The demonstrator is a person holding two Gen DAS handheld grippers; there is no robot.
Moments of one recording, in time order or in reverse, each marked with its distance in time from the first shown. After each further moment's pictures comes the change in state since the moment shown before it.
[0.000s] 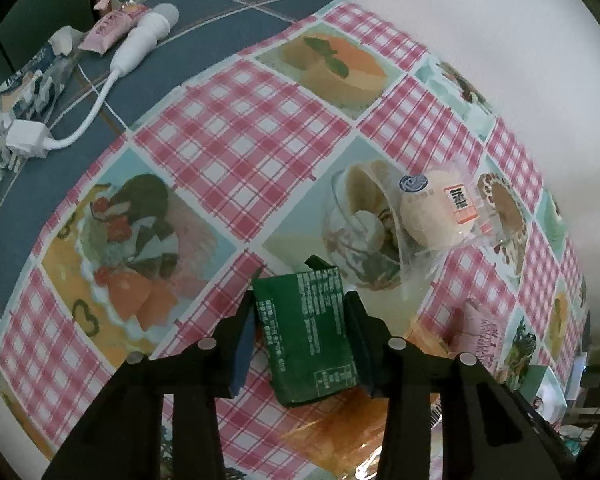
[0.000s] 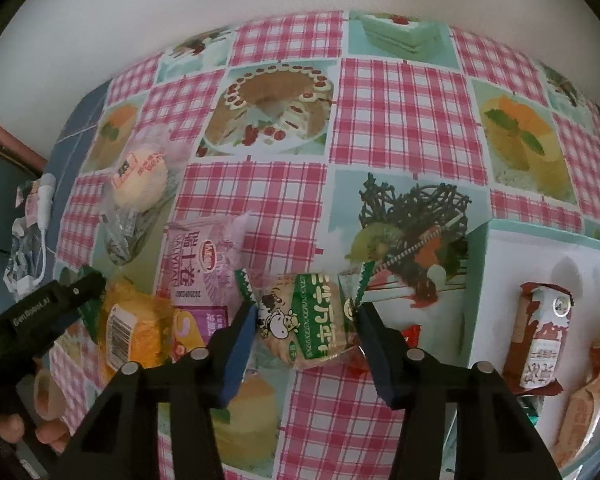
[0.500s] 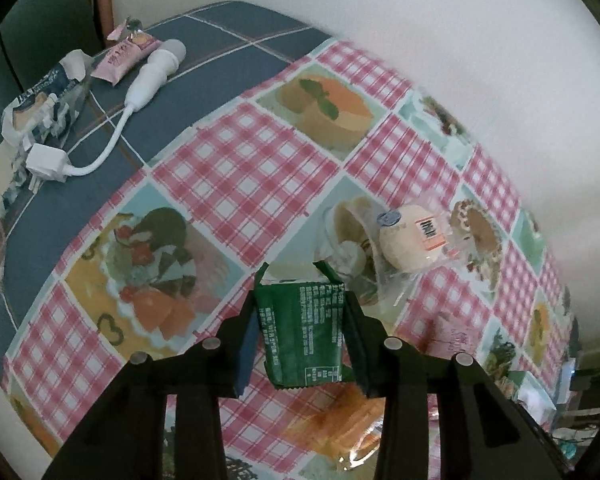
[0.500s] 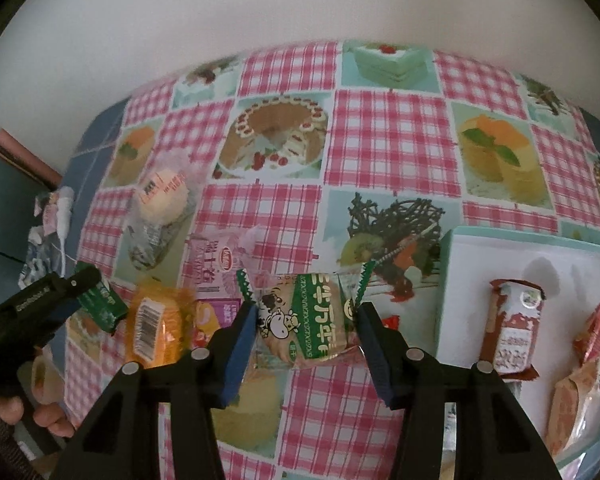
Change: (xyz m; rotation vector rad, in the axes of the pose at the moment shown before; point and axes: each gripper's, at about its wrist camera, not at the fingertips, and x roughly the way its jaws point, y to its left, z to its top) left arm -0.039 0.008 0.005 -0.002 -0.081 -0.050; right arm -0.044 -0.014 -0.007 0.017 -0.071 0.034
